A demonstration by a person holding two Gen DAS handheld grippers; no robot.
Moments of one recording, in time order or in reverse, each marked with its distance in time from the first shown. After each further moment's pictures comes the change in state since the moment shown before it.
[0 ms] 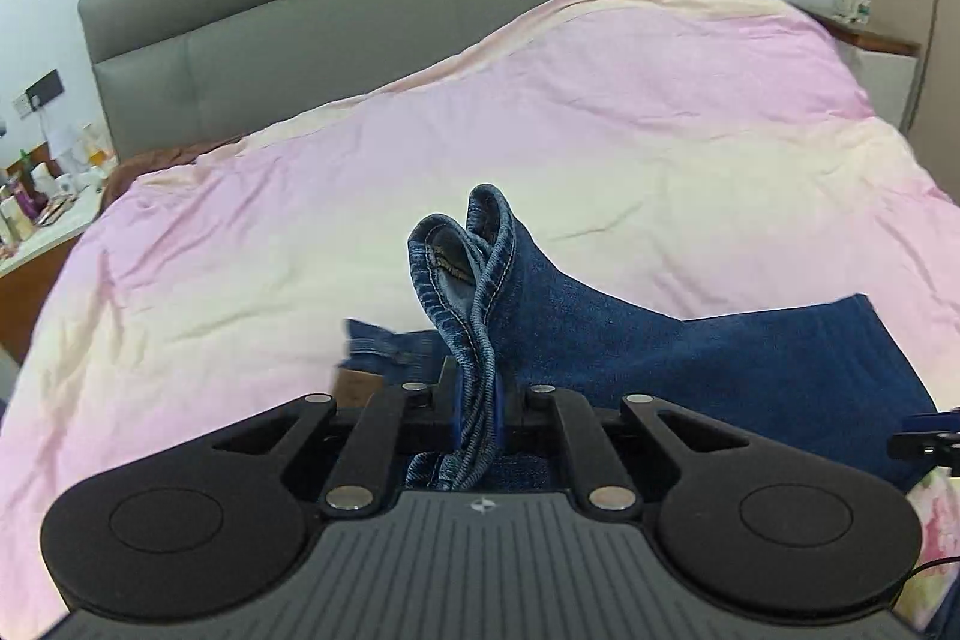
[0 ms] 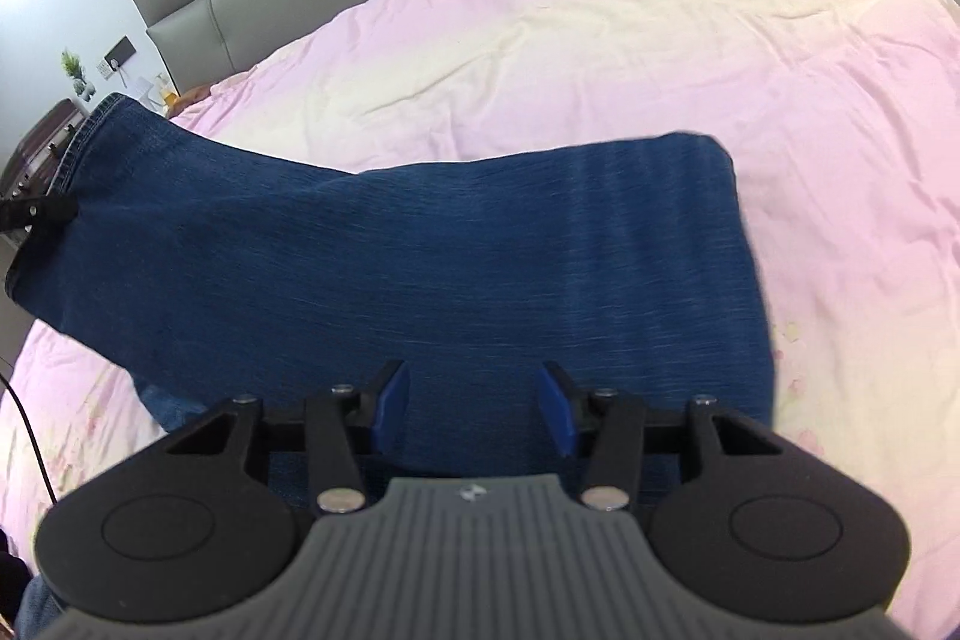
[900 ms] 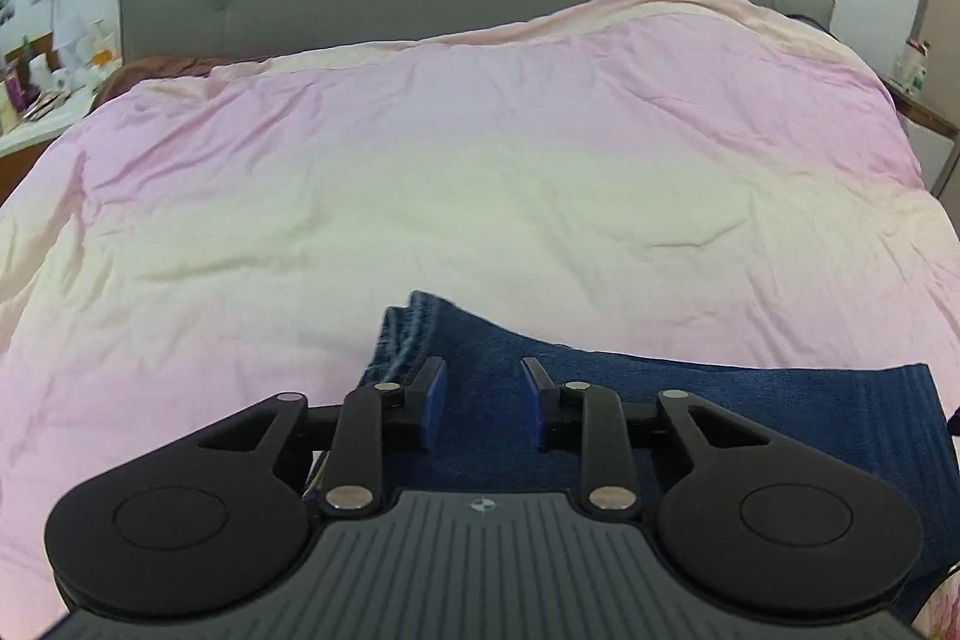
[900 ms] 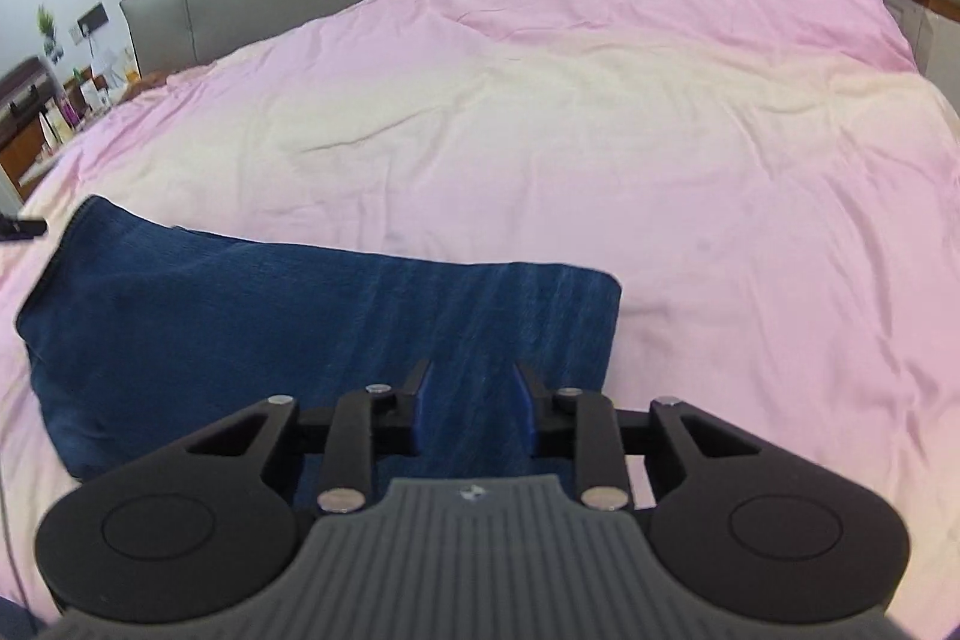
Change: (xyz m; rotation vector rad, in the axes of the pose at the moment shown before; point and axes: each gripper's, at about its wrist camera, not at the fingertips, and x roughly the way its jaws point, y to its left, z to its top) left arm 0.088 0.063 -0.010 -0.165 0.018 -0.070; right arm 0.034 -0.024 0.061 -0.153 -0.033 -0.150
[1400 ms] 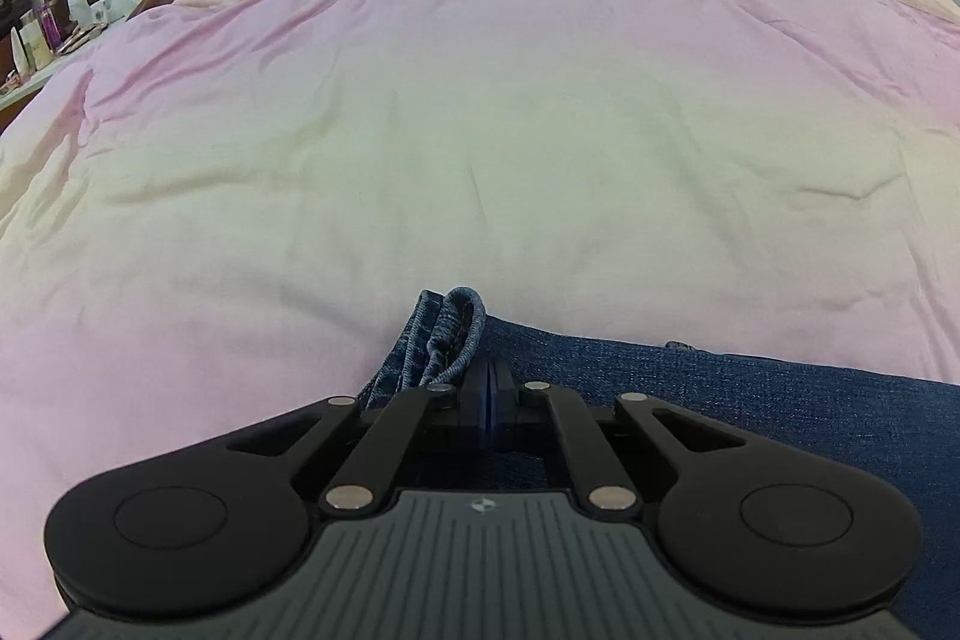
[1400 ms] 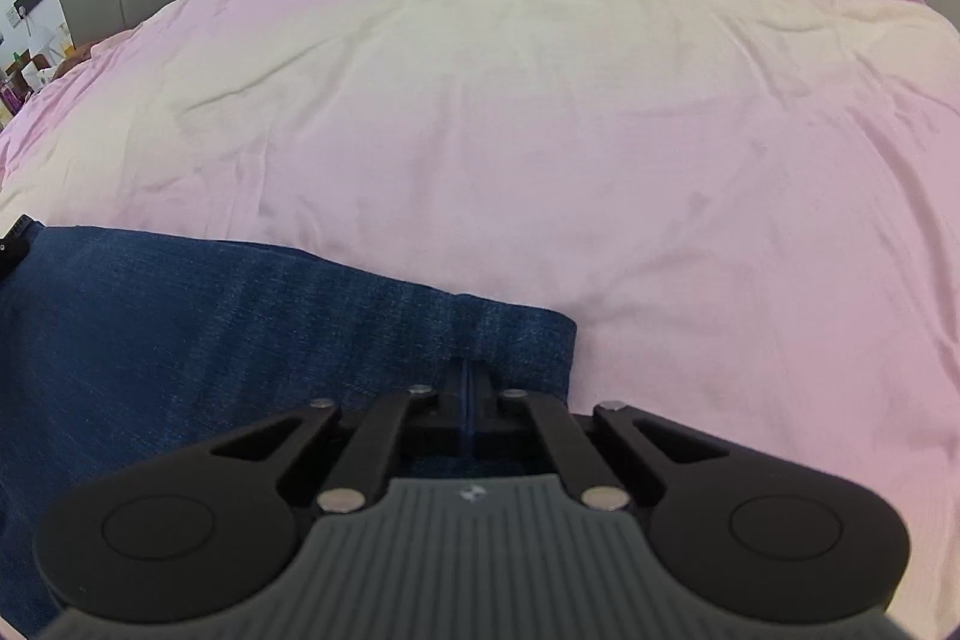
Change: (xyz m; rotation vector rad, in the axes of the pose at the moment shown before) left arm 0.115 0.017 -0.016 -0.097 0.119 0.154; right arm 0.097 -0.041 0.014 0.071 0.131 -0.040
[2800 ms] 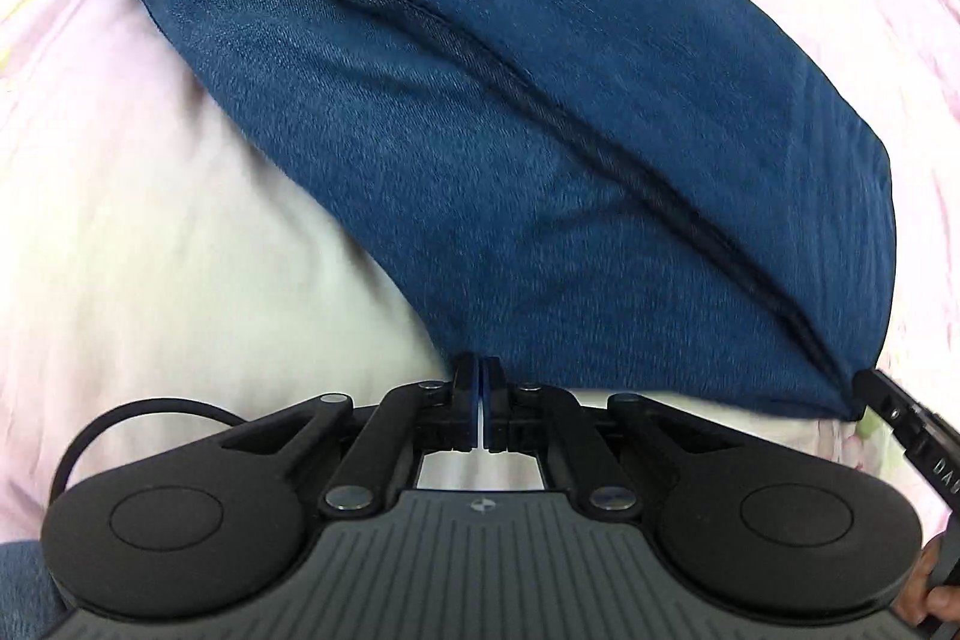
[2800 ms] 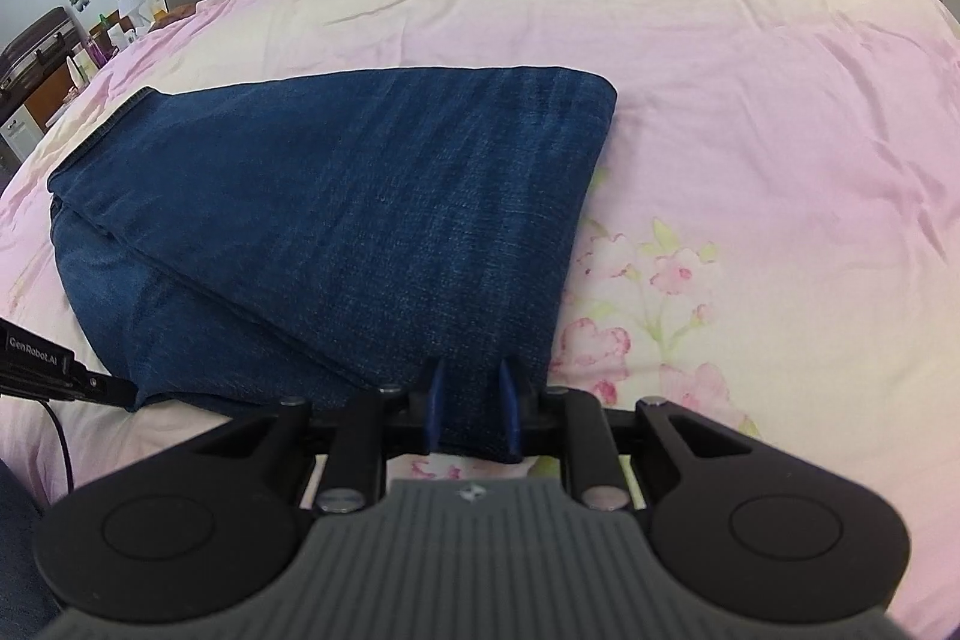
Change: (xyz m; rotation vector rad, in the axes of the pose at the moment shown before) left arm -0.108 -0.115 -0.174 -0.267 0.416 -0.158; right arm -0.096 0.017 -0.137 -0.076 -0.032 0.109
